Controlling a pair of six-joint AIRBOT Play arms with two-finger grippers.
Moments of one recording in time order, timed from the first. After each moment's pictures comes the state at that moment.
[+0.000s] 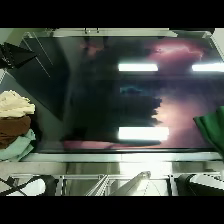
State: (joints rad) left arm 0.40 -1.32 1.46 0.29 -1.55 -0.97; right arm -1.05 -1.40 1.37 -1.73 1.72 1.68
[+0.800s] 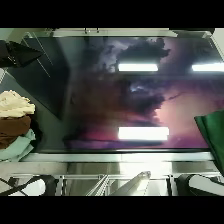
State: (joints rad) left arm 0.34 -1.31 1.46 0.29 -1.53 -0.97; right arm -0.71 -1.34 1.42 -1.27 1.62 1.63
